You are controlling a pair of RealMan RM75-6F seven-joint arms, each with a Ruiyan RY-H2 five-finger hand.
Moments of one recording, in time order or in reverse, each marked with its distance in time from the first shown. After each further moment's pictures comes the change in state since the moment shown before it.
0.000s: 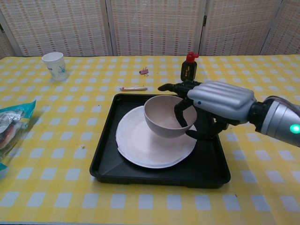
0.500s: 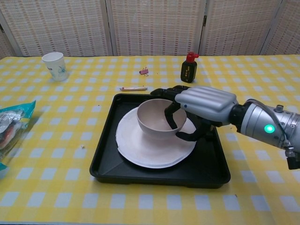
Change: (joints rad) left arm 0.002 0.010 0.004 -0.004 0.011 0.003 -0.020; right arm 0.046 -0.068 0.013 0.064 0.063 -0.051 -0.014
